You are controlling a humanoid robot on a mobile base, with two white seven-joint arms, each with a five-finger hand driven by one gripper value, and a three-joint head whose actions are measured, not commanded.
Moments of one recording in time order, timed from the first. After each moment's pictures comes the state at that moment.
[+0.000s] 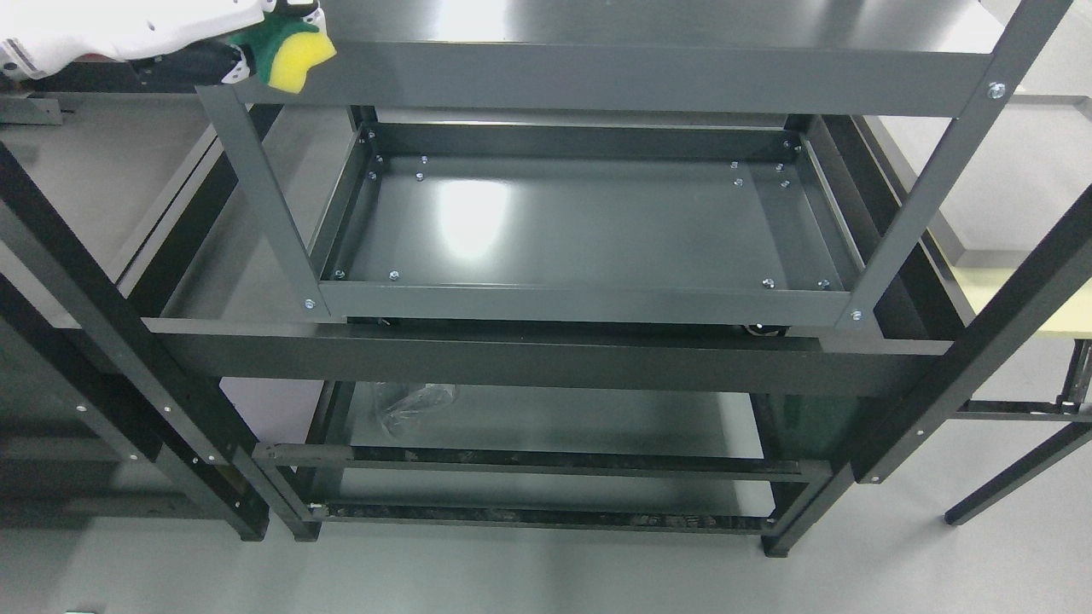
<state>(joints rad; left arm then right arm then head) -1.14 0.71 -0.22 -1.49 -0.51 -0.79 -0.63 -0.08 0.00 -0.21 0.00 -0.12 0.00 -0.07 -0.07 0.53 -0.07</state>
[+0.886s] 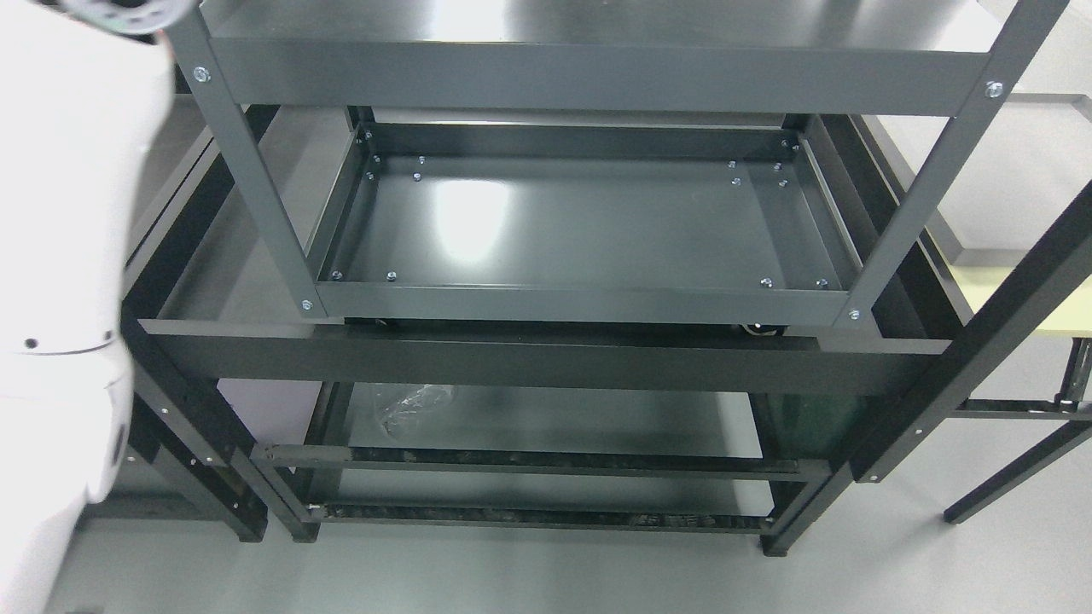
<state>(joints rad) -1.48 0.22 -0.41 -1.20 -0.78 -0.78 -0.37 -0.08 0.00 -0.21 0.00 -0.12 0.00 -0.07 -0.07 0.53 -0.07</state>
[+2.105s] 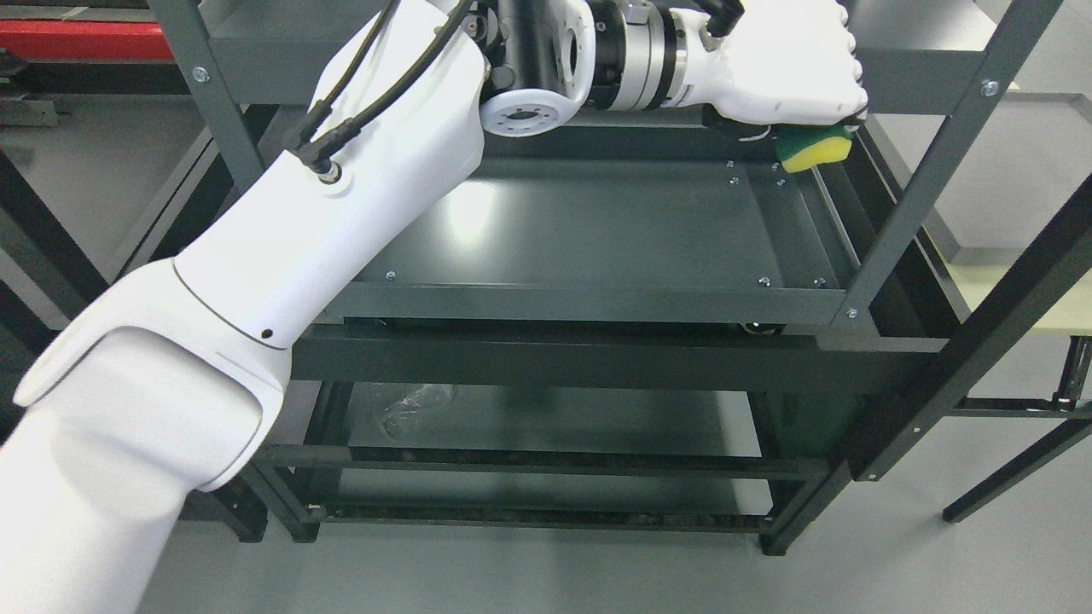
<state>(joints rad) -1.57 0.03 -0.88 -1.04 -0.90 -0.70 -0.30 -0.08 0.00 -0.21 0.00 -0.12 0.00 -0.07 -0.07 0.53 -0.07</state>
